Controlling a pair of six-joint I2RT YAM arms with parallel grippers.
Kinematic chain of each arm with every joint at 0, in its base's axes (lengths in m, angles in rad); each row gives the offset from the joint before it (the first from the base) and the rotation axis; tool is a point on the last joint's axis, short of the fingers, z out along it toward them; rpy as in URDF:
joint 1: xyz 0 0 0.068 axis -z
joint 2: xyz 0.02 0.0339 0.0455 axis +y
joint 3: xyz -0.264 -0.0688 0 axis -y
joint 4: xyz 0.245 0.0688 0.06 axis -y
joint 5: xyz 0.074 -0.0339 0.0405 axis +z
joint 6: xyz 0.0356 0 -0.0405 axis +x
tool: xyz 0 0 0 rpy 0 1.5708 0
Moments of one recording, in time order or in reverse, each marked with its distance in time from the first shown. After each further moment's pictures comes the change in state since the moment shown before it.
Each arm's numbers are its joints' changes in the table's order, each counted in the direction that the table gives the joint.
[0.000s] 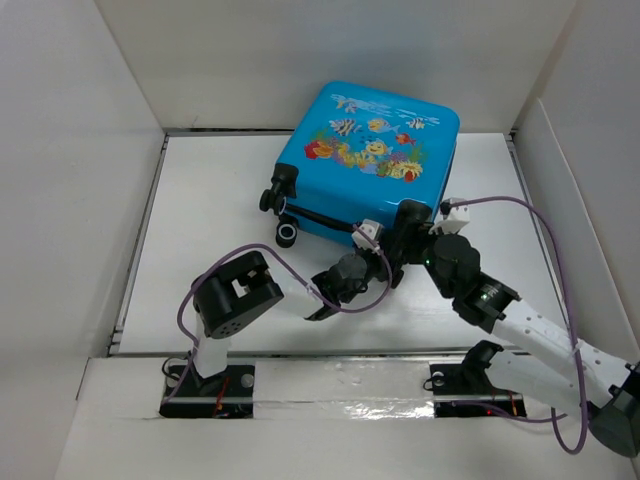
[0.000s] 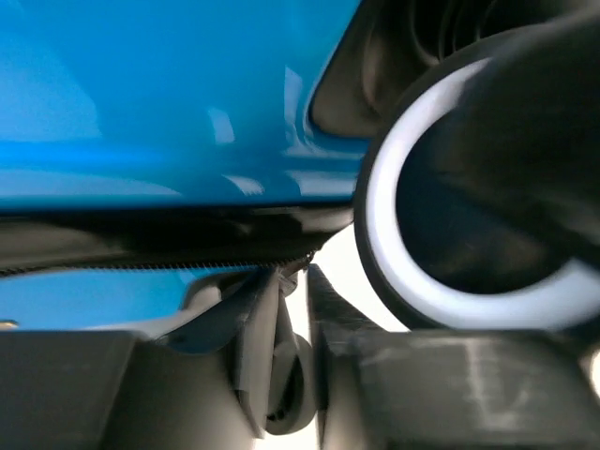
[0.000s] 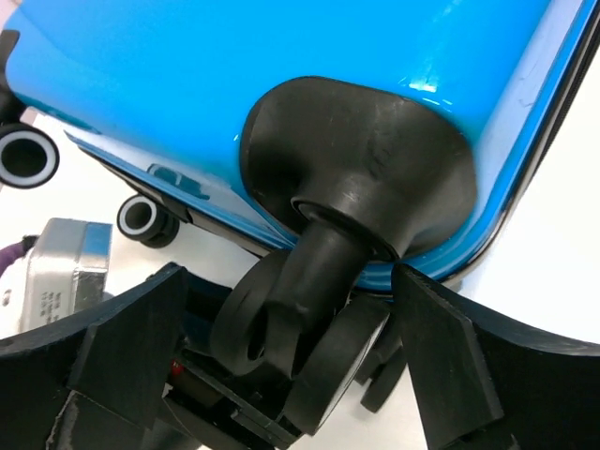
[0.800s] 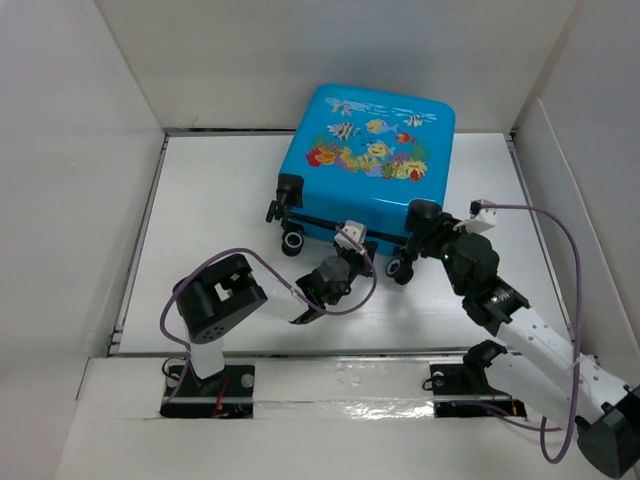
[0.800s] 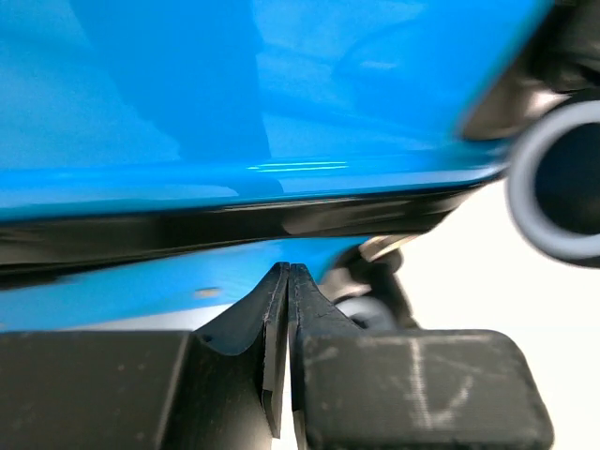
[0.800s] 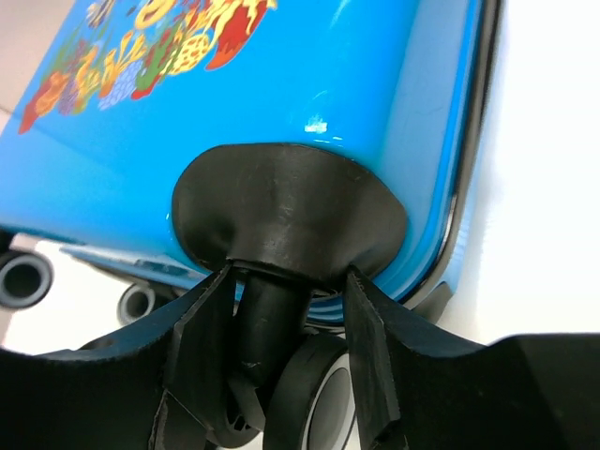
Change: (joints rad) left arm -0.024 -0.084 -0.111 0.063 0.119 0.154; right arm 0.169 -0.020 -0.068 0.106 0.029 0.095
